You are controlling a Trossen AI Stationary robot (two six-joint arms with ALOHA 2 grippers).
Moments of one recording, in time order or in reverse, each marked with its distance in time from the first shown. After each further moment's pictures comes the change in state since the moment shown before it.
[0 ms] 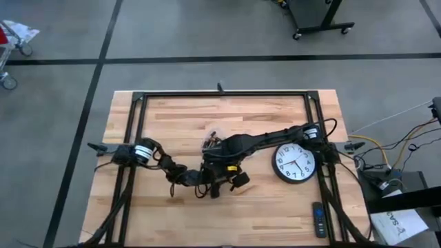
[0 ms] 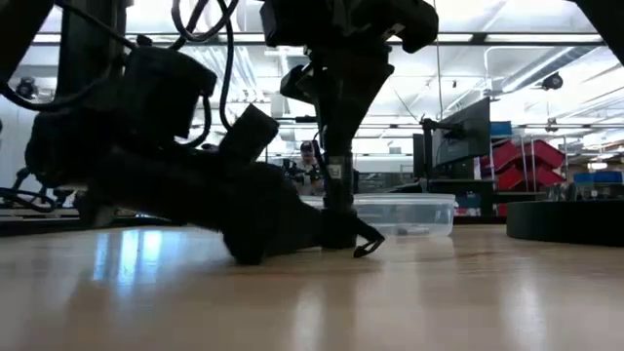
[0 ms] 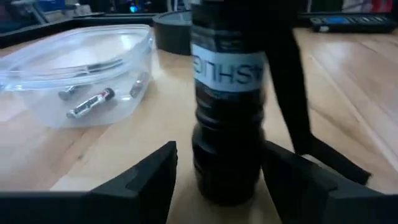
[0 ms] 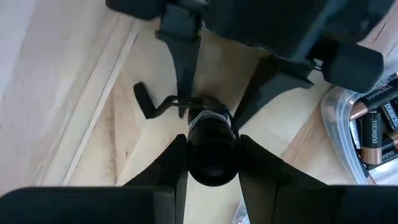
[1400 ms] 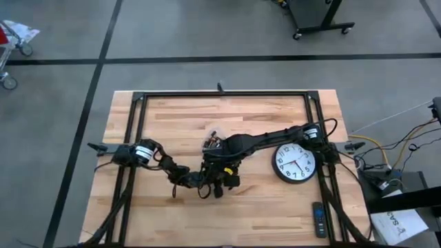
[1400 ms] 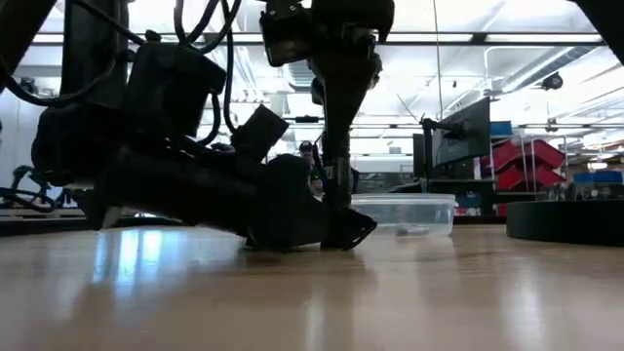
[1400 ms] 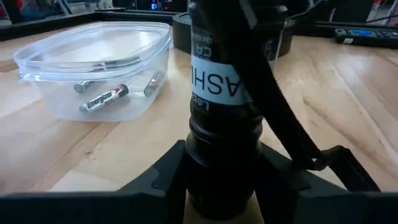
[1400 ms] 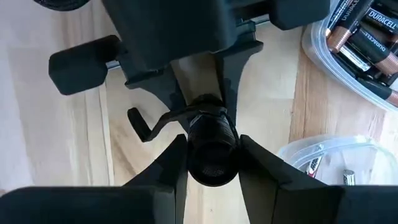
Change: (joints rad) left arm -0.001 -0.007 0.024 -0.076 -0.089 -0.070; right arm 0.000 0.000 0.000 0.001 0.045 0.498
